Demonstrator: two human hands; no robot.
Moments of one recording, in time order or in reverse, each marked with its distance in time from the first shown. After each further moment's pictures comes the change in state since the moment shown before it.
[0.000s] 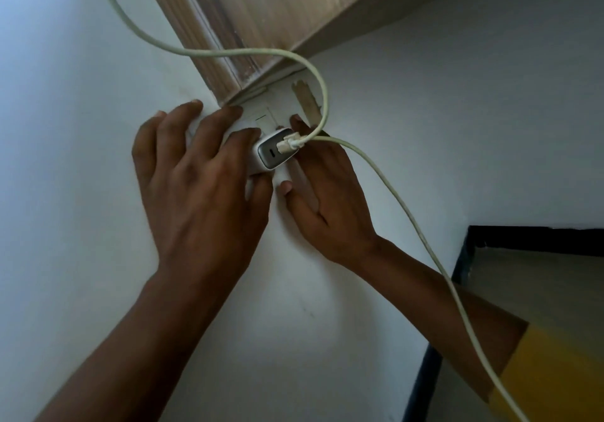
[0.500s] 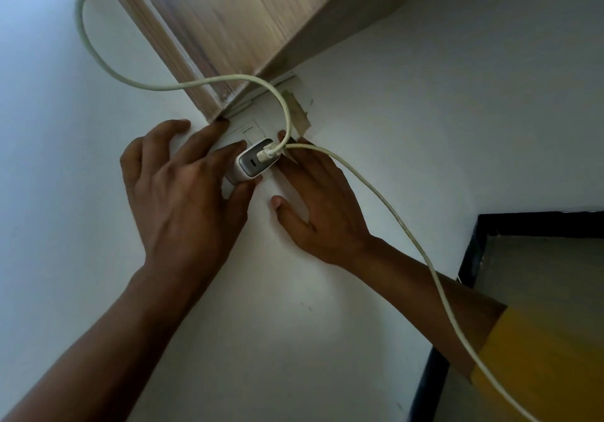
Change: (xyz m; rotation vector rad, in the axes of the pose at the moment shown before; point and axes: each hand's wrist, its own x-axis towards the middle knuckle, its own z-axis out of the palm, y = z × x) left_hand 0.007 -0.006 -0.010 -0.013 -0.047 0.046; right_hand -0.009 0.006 -0.004 -0.036 -0.026 -0.059
